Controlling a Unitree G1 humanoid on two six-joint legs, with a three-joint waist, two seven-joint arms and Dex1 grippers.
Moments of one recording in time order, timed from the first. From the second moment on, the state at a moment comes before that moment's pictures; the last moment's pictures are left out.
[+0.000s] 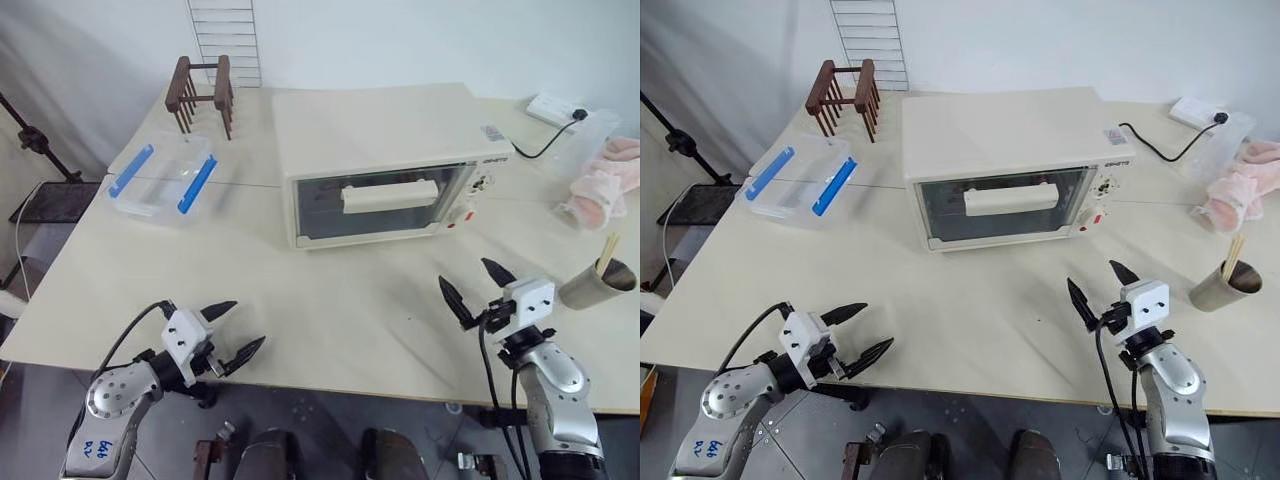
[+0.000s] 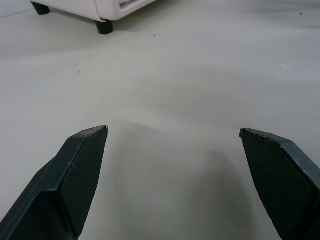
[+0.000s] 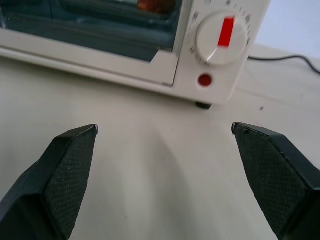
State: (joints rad) left arm 0.17 0.50 0.14 -0.25 -0.28 0.04 -0.69; right arm -0.03 -0.38 -0.24 0.06 0.29 -0.20 0.58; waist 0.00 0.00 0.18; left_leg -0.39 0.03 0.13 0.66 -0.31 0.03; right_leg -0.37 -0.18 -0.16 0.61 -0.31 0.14
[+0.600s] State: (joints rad) left arm -0.08 0.62 0.29 -0.18 -0.65 0.29 -0.86; right arm -0.35 -0.43 -0.16 -0.01 0.49 0.05 0.77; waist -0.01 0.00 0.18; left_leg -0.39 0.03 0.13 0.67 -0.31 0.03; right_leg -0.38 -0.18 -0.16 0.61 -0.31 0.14
